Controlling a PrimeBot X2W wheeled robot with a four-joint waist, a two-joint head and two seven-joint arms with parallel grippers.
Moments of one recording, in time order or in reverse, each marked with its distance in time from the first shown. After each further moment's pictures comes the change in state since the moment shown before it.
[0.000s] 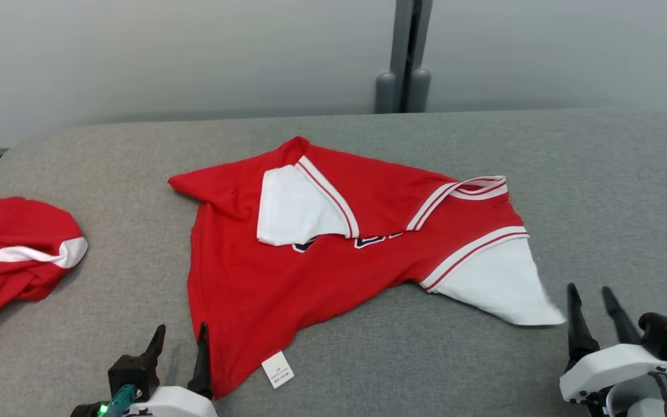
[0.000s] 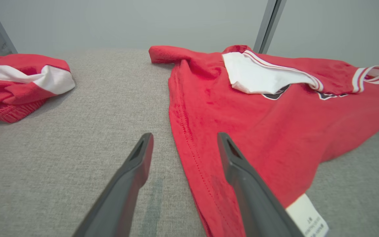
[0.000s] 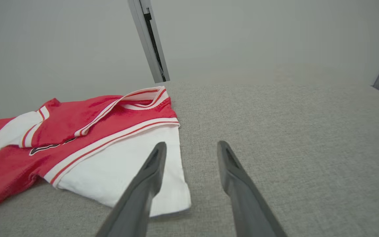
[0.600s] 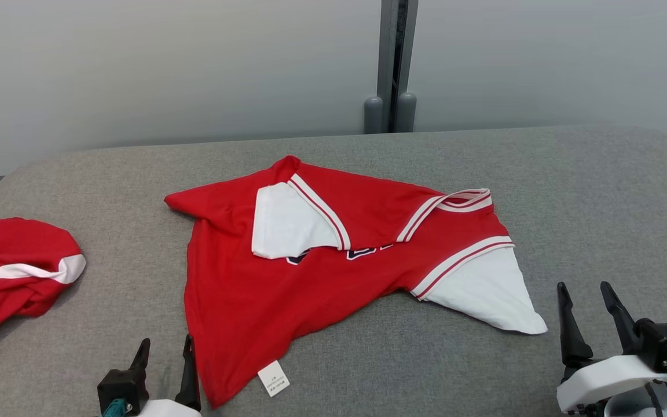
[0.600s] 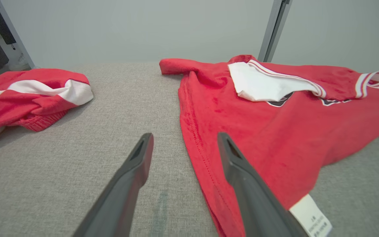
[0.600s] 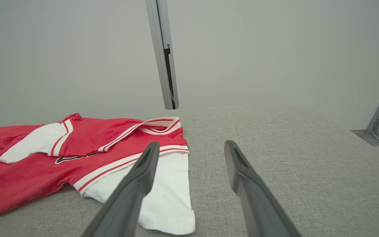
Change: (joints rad) left arm 0.048 0.000 0.060 -0.023 0.048 0.019 0.000; right arm 0.094 -0.001 0.028 -0.209 -0.082 0.000 0.000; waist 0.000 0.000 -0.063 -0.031
